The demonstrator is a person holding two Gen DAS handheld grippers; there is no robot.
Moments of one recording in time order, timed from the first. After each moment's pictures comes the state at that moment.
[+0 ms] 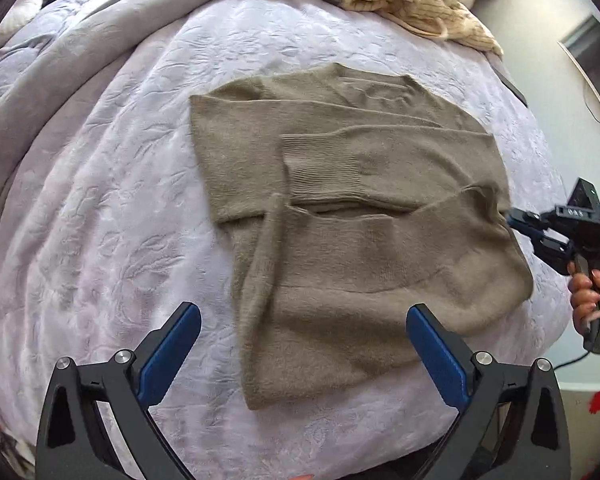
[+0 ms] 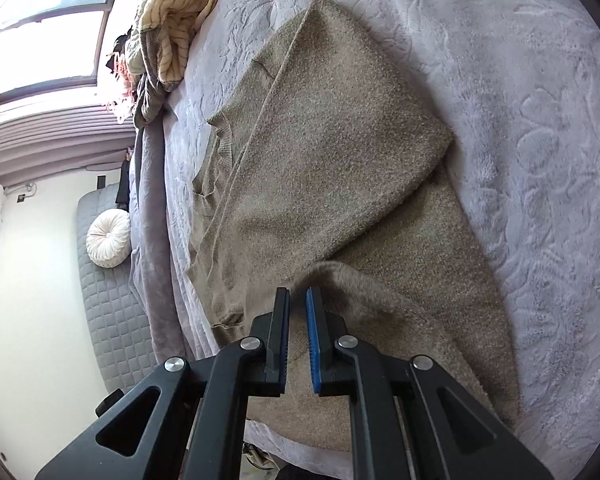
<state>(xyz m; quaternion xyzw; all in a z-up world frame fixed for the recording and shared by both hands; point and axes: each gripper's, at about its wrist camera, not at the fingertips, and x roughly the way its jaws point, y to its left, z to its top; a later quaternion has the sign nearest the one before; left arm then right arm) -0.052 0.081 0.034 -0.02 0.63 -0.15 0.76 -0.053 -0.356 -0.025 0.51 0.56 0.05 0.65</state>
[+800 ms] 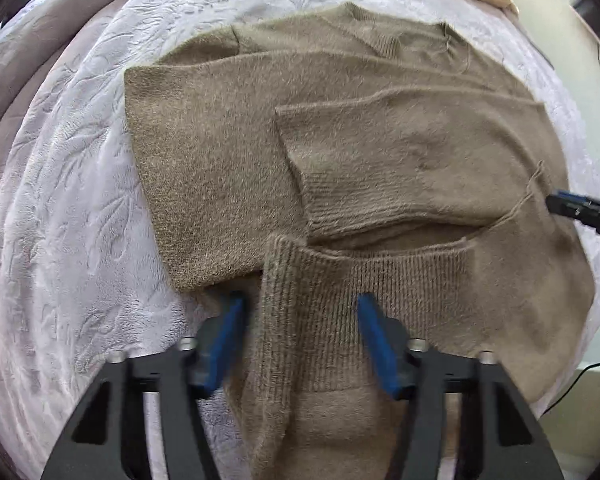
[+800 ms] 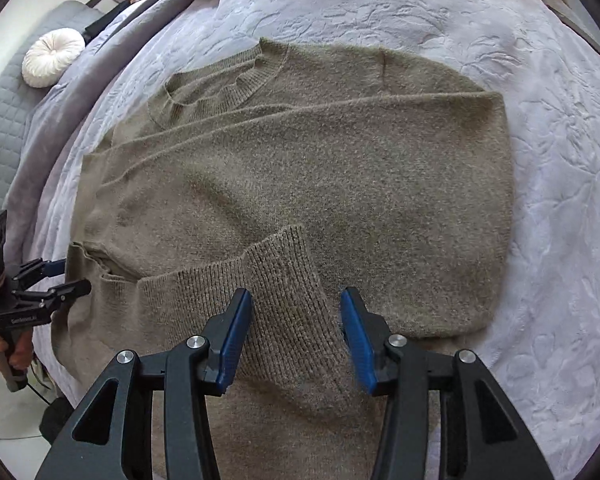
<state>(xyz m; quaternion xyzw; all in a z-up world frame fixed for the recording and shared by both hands) 0.012 0.043 -0.064 0.05 0.66 -0.17 0.73 0.013 -0.283 -0.024 0.11 0.64 0.10 0.75</state>
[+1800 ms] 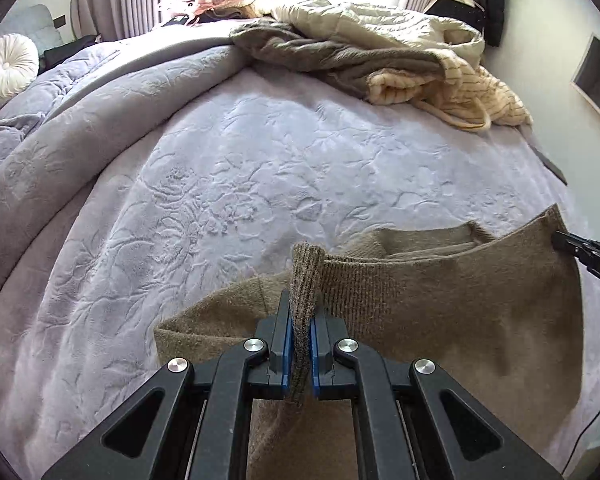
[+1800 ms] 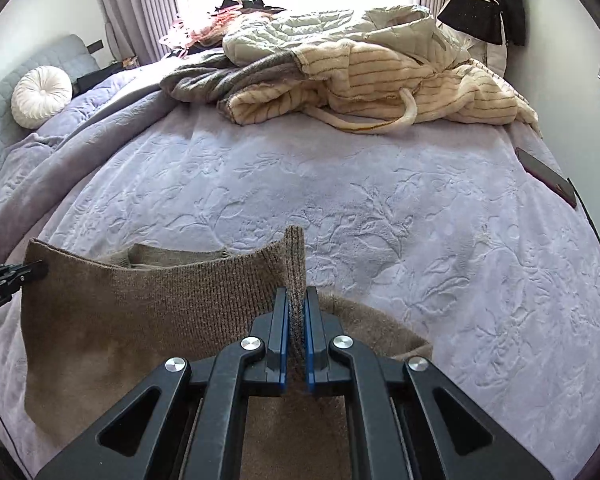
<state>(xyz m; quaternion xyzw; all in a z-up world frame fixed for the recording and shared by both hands) 0.149 0.033 -0.023 0.00 0.51 -0.13 0.85 0.119 -0.293 0.040 0.02 0.49 0.01 0.87</state>
